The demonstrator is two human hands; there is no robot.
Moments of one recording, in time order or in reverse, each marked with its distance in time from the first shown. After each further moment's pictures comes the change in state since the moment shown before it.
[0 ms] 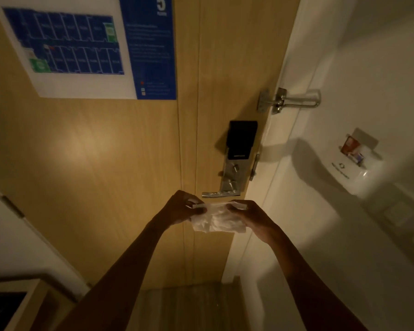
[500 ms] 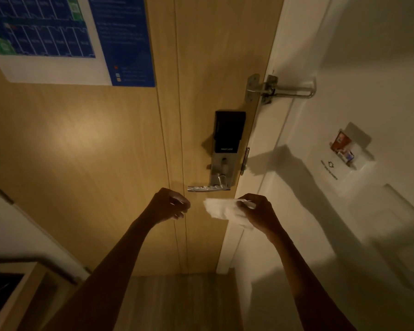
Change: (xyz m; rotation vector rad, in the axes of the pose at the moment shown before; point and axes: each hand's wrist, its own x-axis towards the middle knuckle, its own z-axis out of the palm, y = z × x) left_hand 0.010 -0.014 0.020 -0.019 0.066 -0.123; right_hand 0.005 0.040 -0.046 -0.519 0.329 -0.061
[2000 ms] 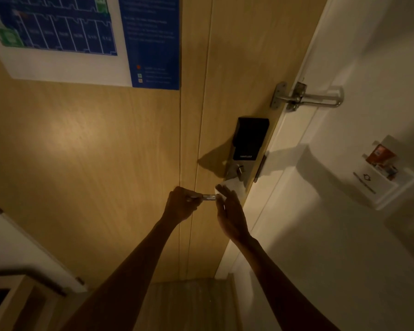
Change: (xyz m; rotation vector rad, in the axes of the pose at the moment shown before) left_hand 0.049 -0.030 -0.002 -0.001 0.247 0.174; right_hand 0.037 -0.046 0.121 0.159 0.184 -0.238
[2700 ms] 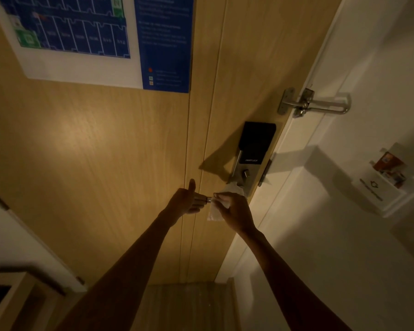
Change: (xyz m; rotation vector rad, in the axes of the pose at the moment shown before) left_hand 0.005 0.022 -0.016 -0.405 -0.228 -0.471; right_hand 0.021 -0.015 -0.021 -0.166 -0.141 -0.059
